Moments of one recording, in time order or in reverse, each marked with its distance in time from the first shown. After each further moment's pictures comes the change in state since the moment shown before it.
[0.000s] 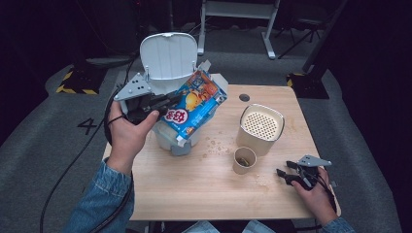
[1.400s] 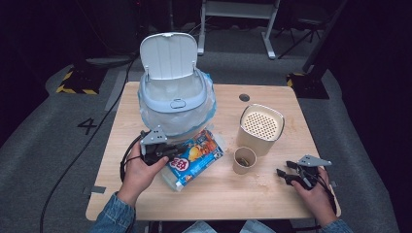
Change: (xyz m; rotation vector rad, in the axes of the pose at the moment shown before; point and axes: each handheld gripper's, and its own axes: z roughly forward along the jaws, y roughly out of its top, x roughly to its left) left arm -0.014 -0.138 0.029 0.258 -0.140 -0.076; right arm 0.000 0.000 0.000 0.000 0.000 0.000
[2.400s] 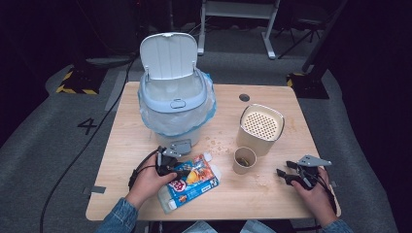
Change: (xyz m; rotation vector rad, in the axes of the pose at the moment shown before) left arm 0.017 -0.074 0.065 0.386 -0.019 -0.065; right arm 0.000 0.000 0.000 0.000 0.000 0.000
